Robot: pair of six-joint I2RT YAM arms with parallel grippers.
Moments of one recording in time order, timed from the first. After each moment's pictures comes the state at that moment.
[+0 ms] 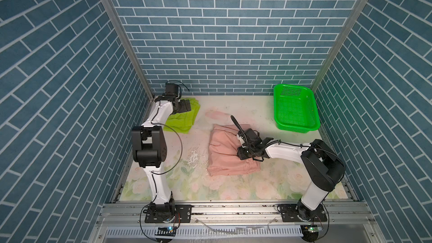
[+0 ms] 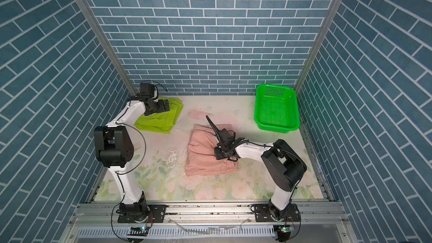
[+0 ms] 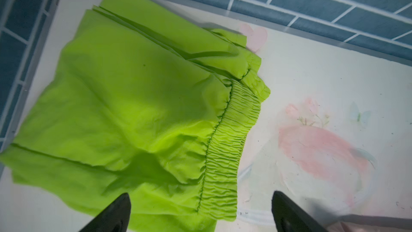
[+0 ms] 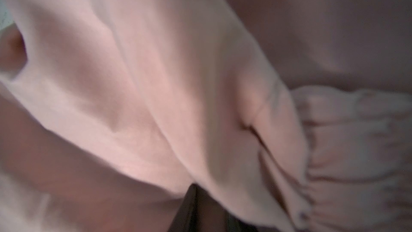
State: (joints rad) left arm 0.01 2.04 1.74 -0.68 0.02 -0.22; right arm 0.79 1.70 0.91 -0.27 -0.09 0.43
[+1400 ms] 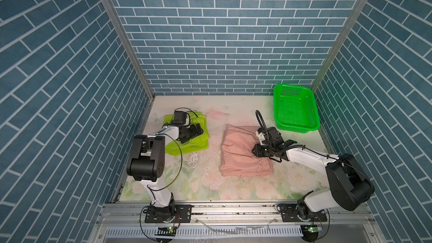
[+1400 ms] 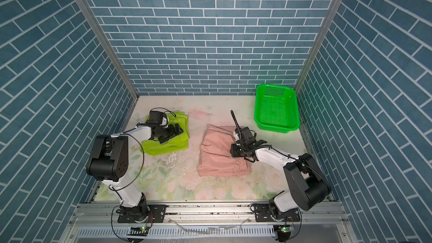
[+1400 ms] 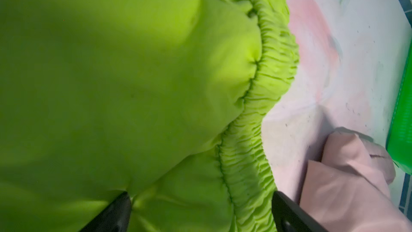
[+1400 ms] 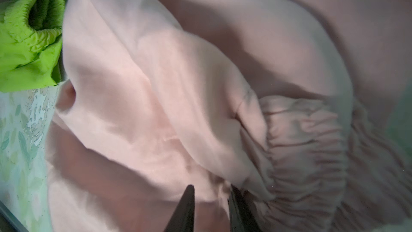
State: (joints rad) left arm -0.12 1.75 0.99 -0.30 0.33 -0.50; right arm 0.57 1.47 0.74 -0.28 -0.22 0.41
